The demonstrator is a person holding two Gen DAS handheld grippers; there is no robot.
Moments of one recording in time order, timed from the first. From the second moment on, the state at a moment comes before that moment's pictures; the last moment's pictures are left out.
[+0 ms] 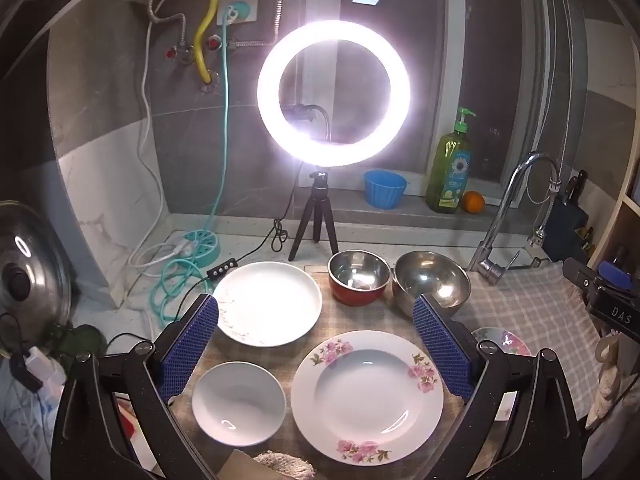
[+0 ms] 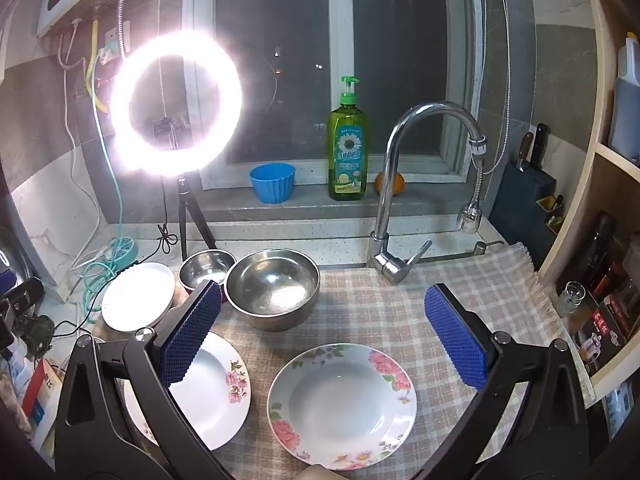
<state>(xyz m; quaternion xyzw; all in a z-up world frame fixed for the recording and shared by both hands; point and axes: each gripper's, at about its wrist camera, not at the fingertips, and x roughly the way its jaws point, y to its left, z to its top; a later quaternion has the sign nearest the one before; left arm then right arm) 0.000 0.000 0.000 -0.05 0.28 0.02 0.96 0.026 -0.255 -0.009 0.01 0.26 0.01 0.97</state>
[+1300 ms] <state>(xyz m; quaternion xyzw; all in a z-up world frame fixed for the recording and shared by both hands) -0.003 -0.005 -0.003 -0.04 0.29 0.02 0.96 0.022 -0.256 -0.007 0.00 0.26 -0.01 0.97</state>
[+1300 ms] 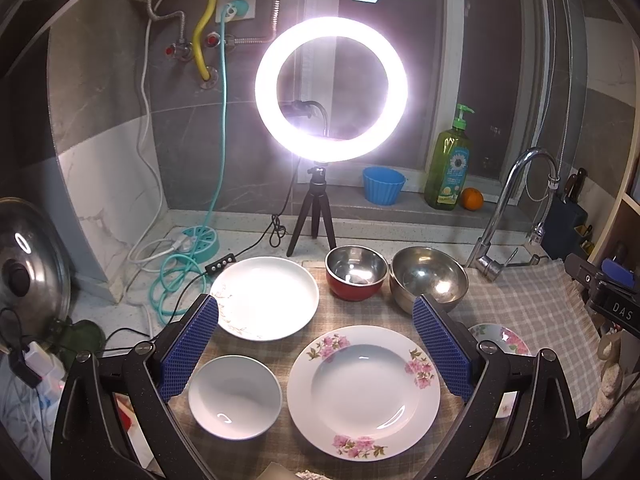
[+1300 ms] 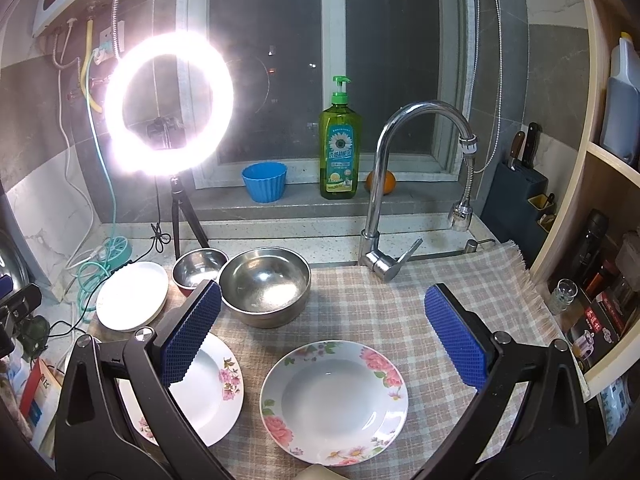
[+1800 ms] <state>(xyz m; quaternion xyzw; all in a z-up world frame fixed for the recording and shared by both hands) -0.003 -0.007 -0.003 -0.04 0.29 0.02 0.96 0.023 -0.255 -0.008 0.00 0.26 -0.01 0.97</state>
